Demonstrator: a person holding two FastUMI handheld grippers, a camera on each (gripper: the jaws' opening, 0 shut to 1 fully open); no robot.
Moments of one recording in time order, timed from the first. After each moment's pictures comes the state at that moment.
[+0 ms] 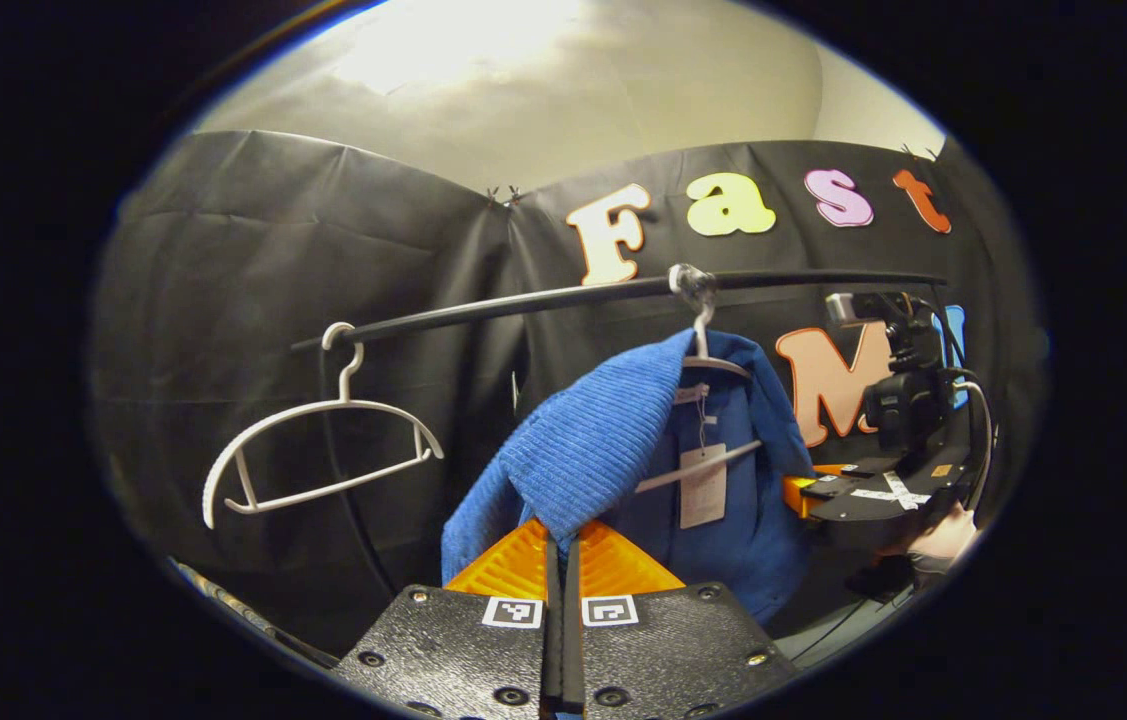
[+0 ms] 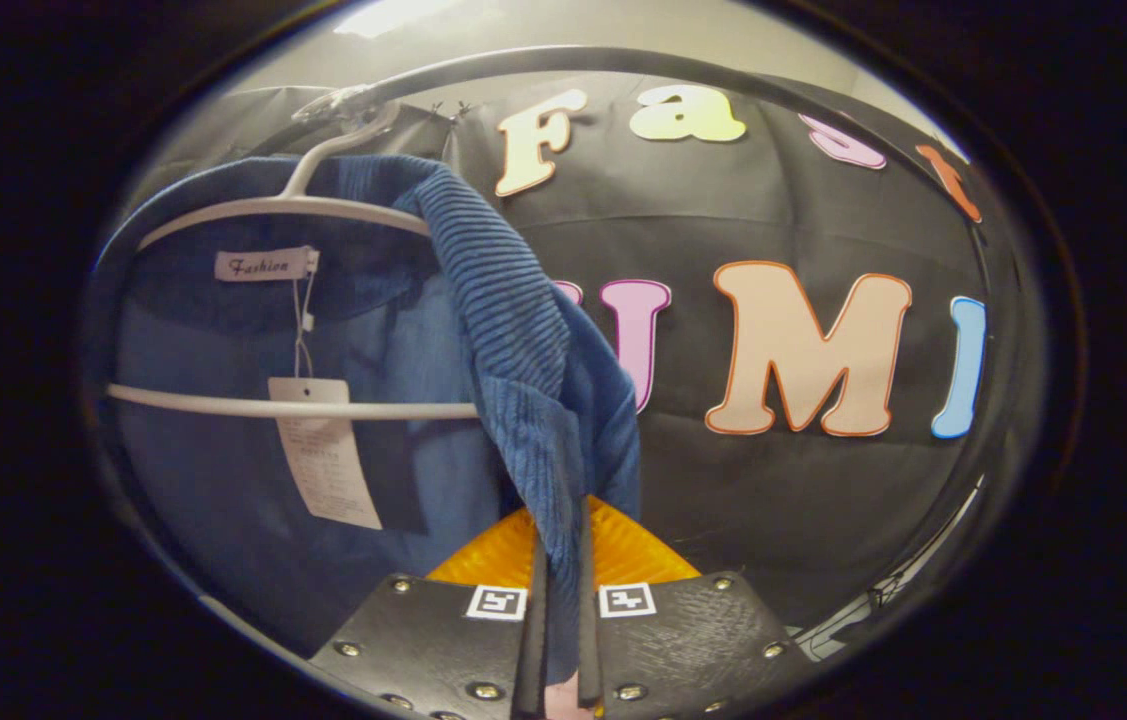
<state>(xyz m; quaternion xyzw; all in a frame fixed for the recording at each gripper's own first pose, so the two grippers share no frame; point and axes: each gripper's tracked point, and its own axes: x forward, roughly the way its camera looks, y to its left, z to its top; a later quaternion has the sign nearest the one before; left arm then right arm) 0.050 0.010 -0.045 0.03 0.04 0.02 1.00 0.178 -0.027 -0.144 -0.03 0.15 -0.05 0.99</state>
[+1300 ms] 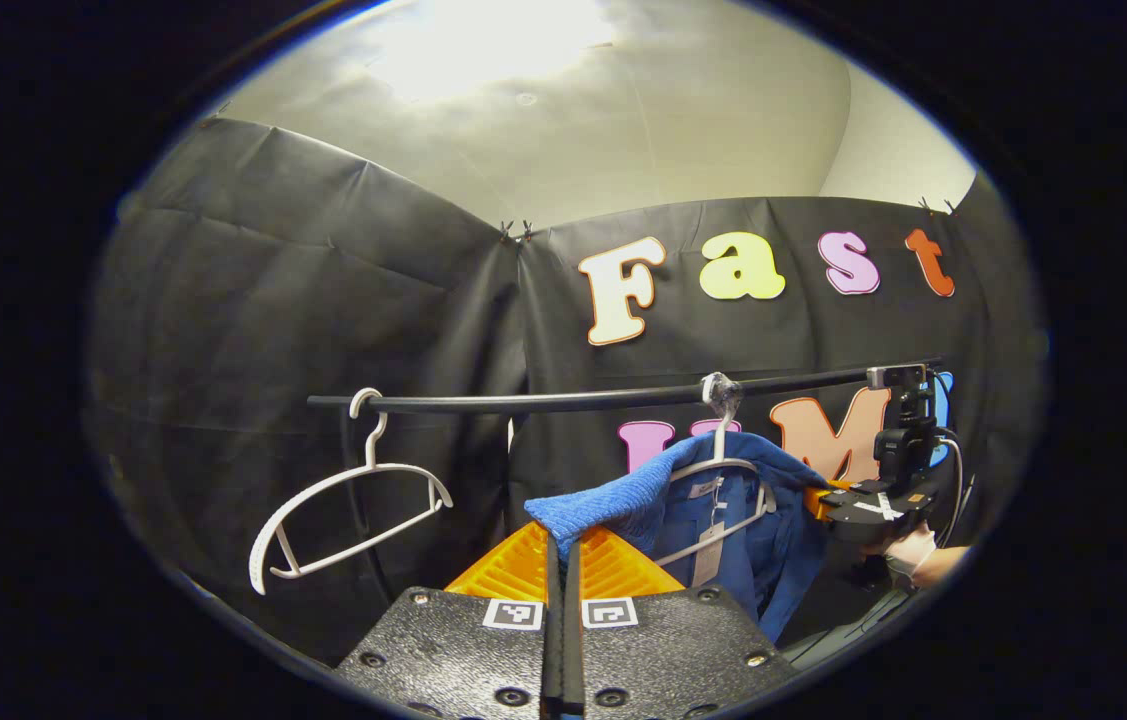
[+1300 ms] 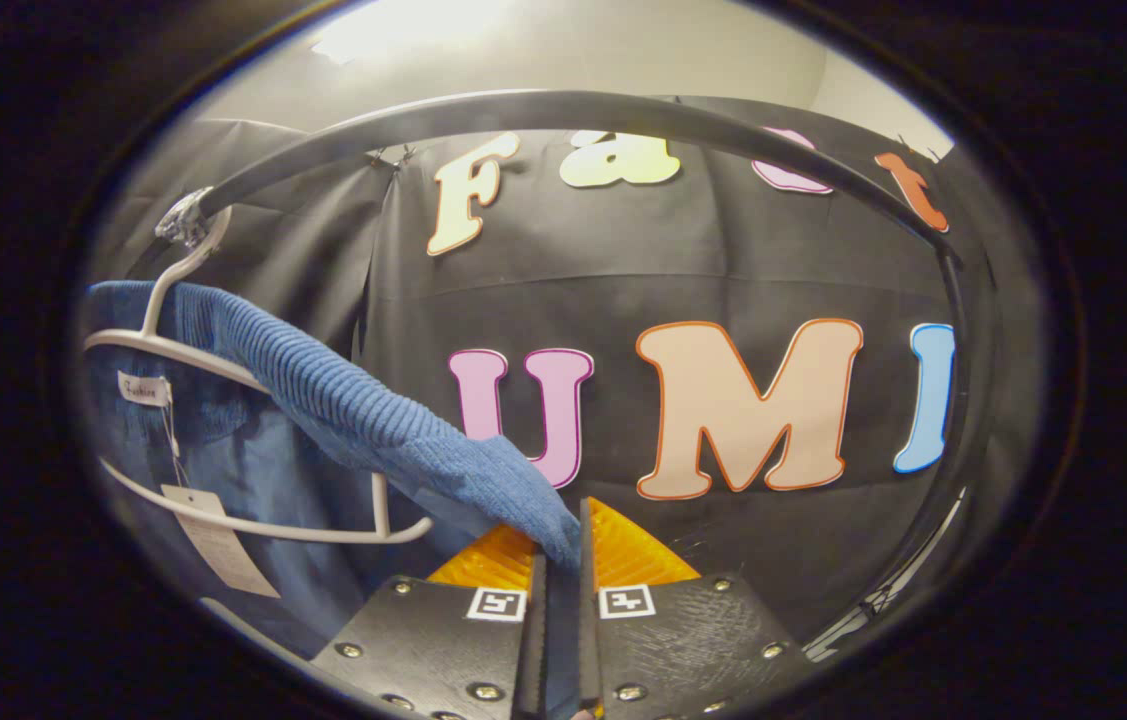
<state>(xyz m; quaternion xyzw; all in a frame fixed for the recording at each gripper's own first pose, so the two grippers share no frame) 0.053 0.034 0.030 0.00 0.00 -0.02 1.00 0.218 -0.099 -0.077 -0.02 0.07 -0.11 0.99</state>
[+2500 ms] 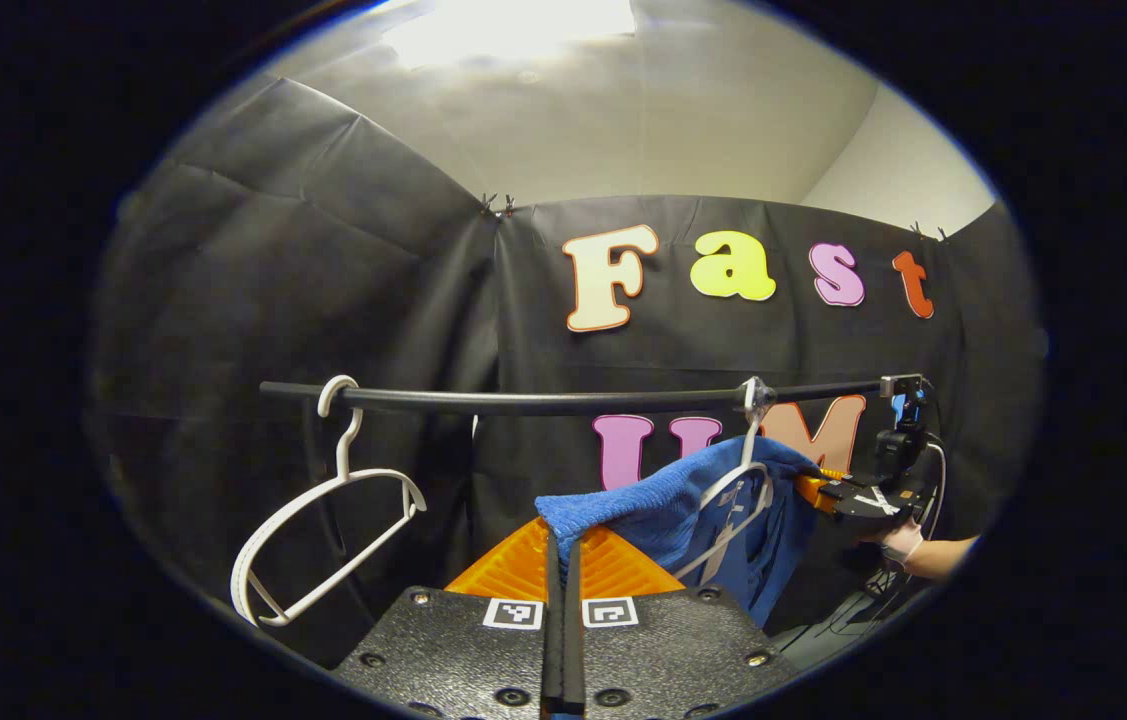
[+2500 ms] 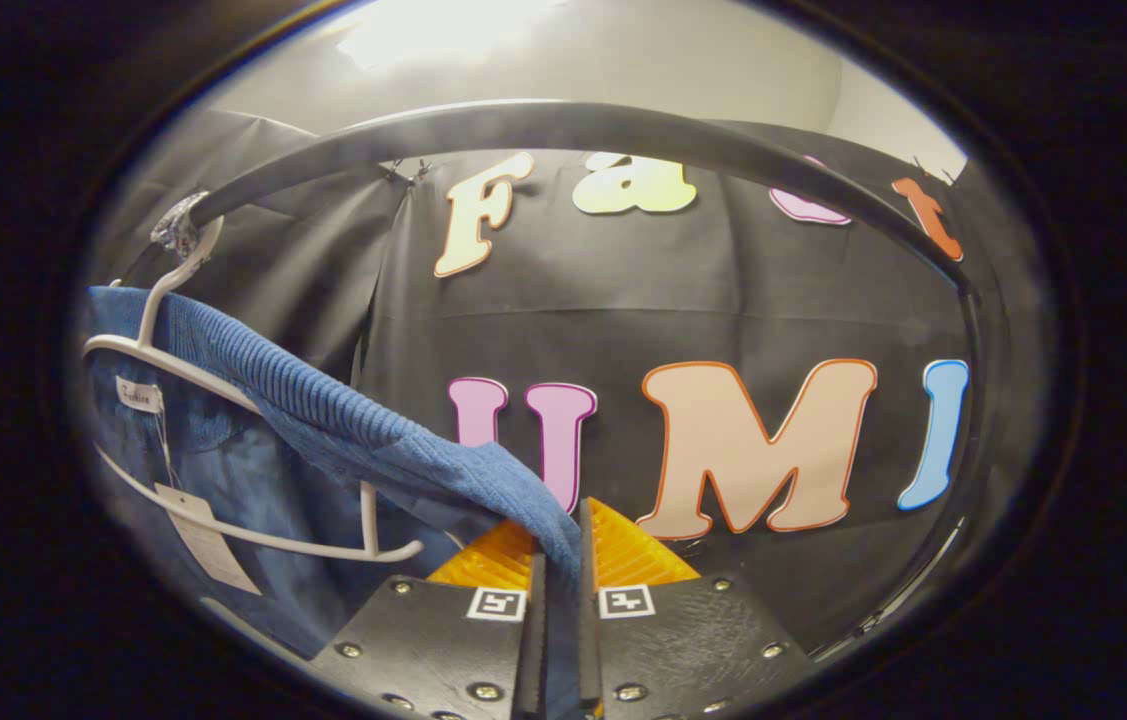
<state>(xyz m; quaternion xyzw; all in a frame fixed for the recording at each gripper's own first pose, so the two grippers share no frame) 0.105 0.074 0.022 -0.03 0.03 -0.10 0.99 0.246 -0.107 -0.051 -0.05 0.02 -0.09 0.99</state>
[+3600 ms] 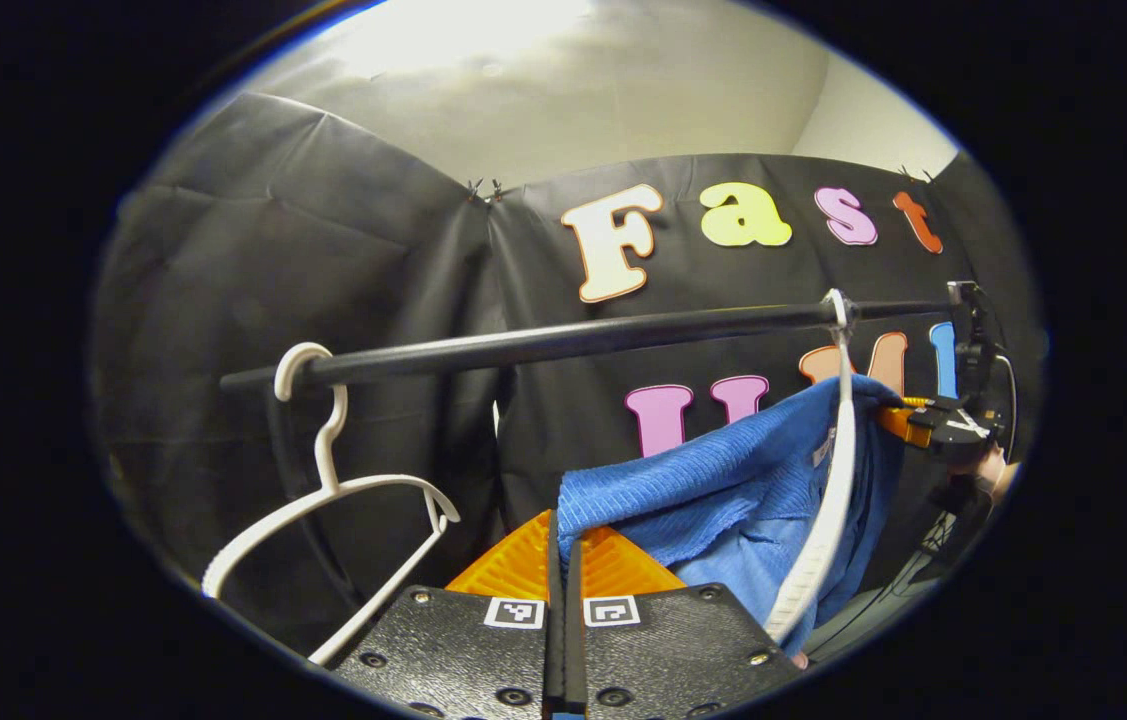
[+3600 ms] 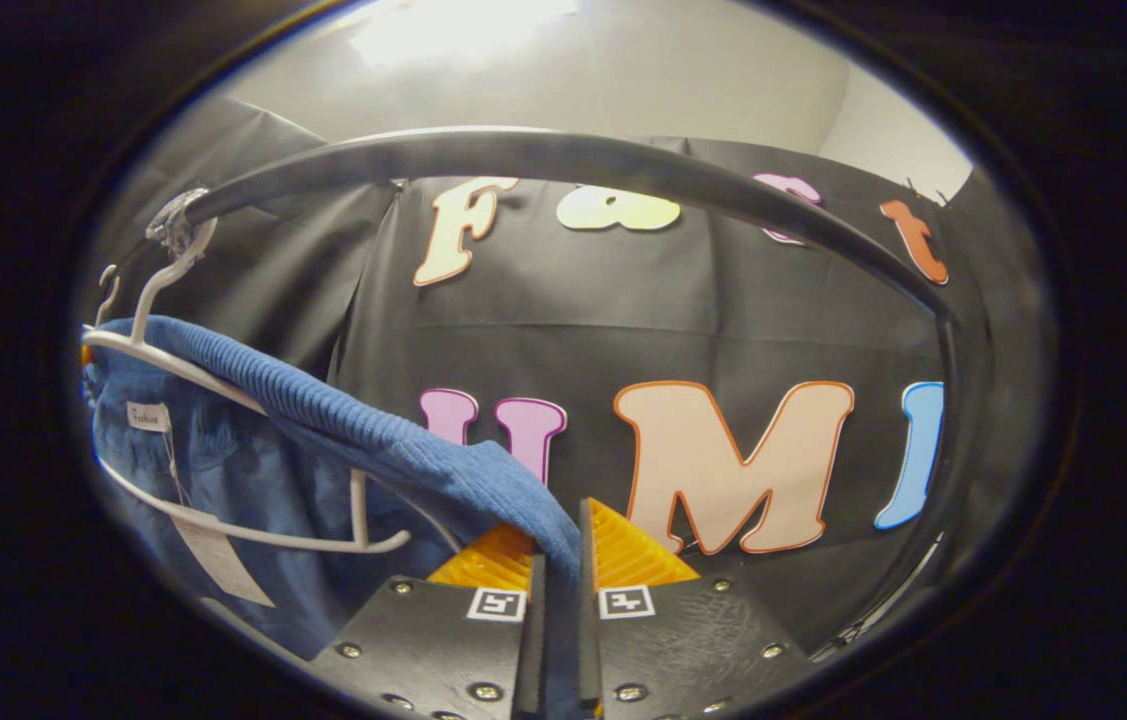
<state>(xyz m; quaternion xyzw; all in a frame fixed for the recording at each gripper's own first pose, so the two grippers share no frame) 0.173 0.100 -0.031 0.02 0.04 -0.08 1.00 0.247 -0.131 -0.053 -0.08 0.01 -0.12 0.99</state>
